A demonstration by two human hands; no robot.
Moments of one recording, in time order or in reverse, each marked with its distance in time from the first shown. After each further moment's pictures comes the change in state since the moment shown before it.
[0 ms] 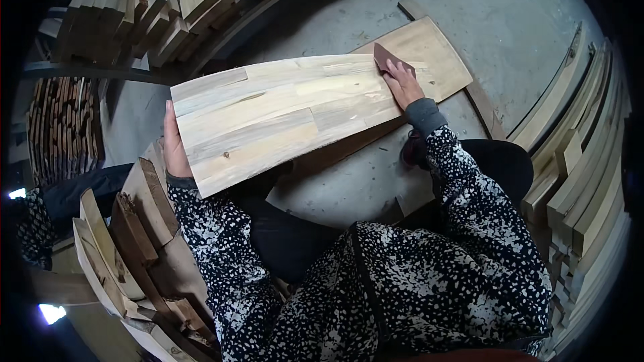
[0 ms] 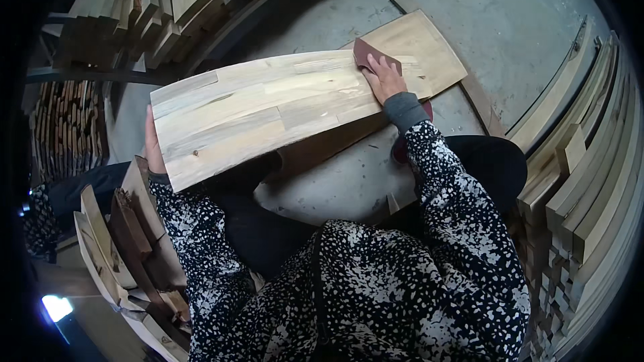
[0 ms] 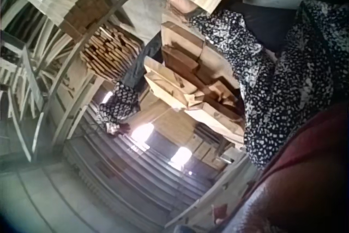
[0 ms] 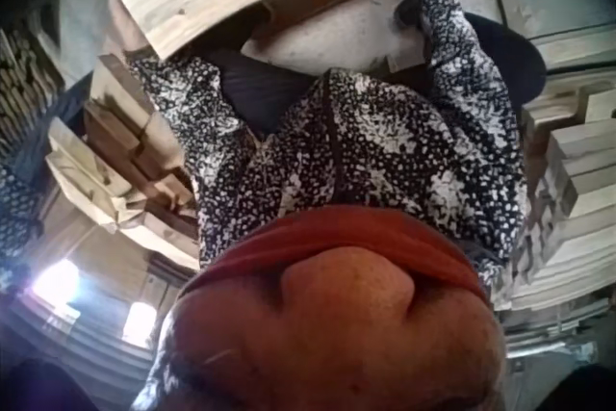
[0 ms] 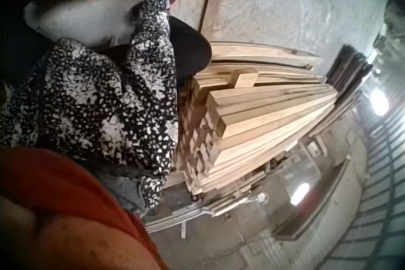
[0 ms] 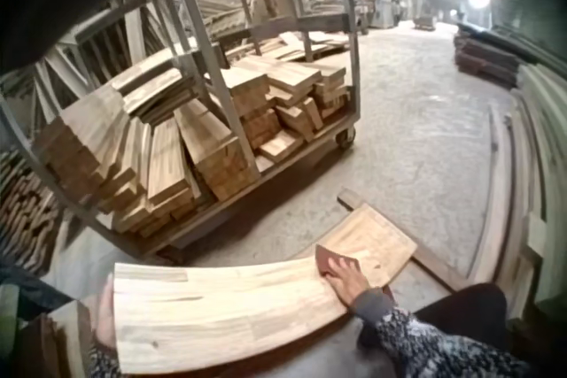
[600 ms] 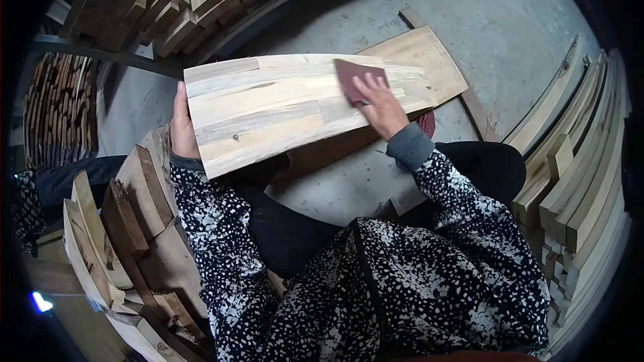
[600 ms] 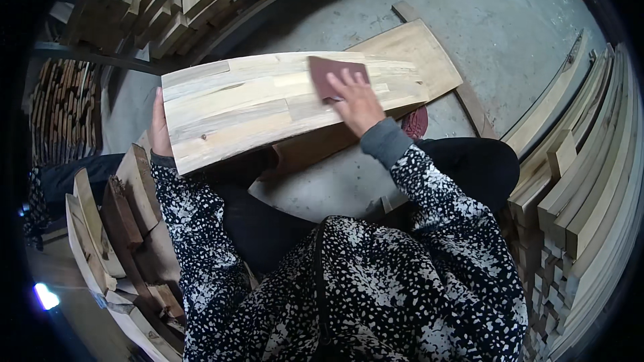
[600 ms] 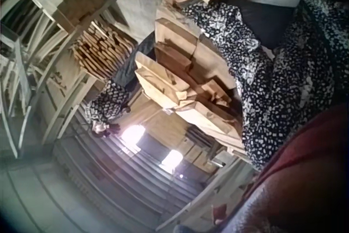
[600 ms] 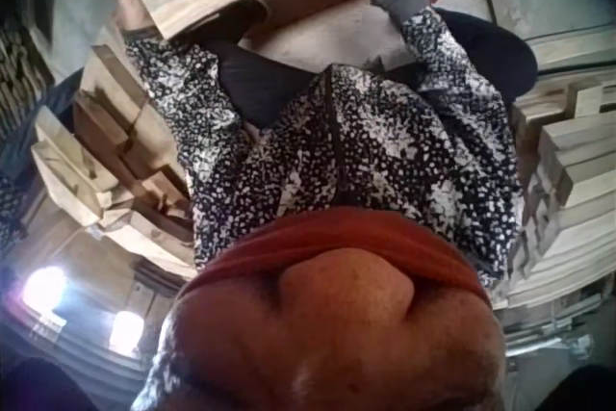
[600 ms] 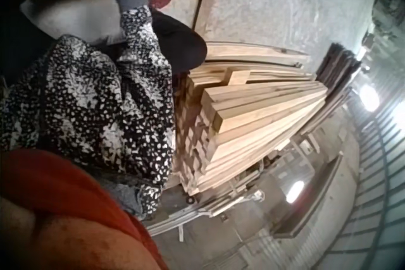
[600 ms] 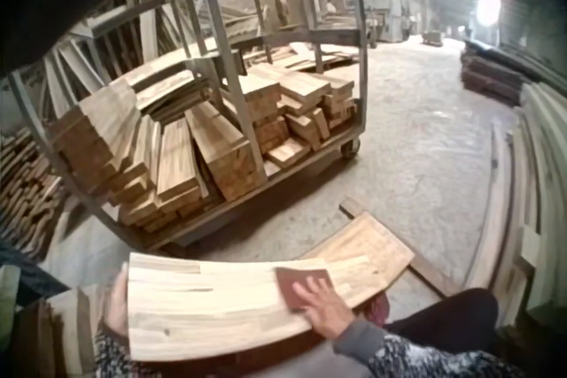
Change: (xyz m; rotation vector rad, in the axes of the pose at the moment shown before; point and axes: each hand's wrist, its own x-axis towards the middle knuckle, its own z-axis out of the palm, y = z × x) left_hand -0.011 0.000 0.009 0.033 0.018 0.037; right_hand -0.039 -0.091 -0.032 0.074 -0.041 -0.223
